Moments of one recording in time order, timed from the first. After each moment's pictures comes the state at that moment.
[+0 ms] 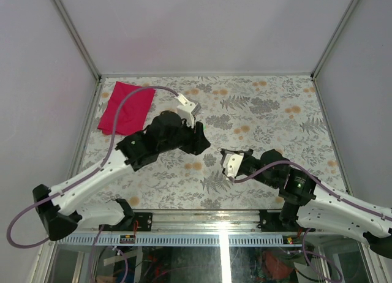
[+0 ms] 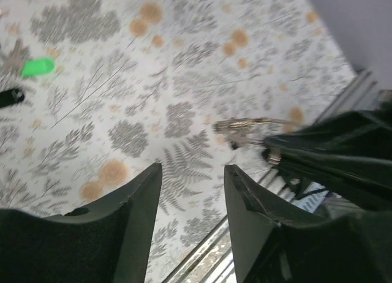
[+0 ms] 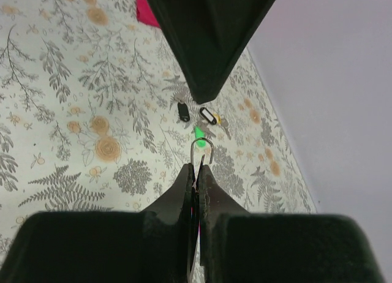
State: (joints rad) left arm -0.89 1.12 1.14 -0.43 0.05 -0.44; right arm 1.07 0.73 0.65 -0.10 0.08 -0.63
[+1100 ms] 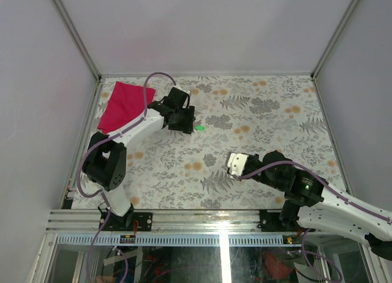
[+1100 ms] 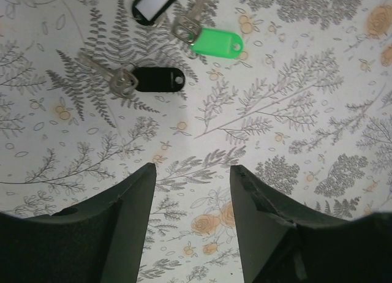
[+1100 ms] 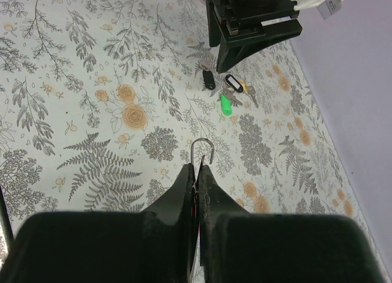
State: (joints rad) left arm -0.50 1.75 1.35 -0.57 0.04 -0.36; right arm 1.07 0.67 0.69 -0.34 0.10 -0.53
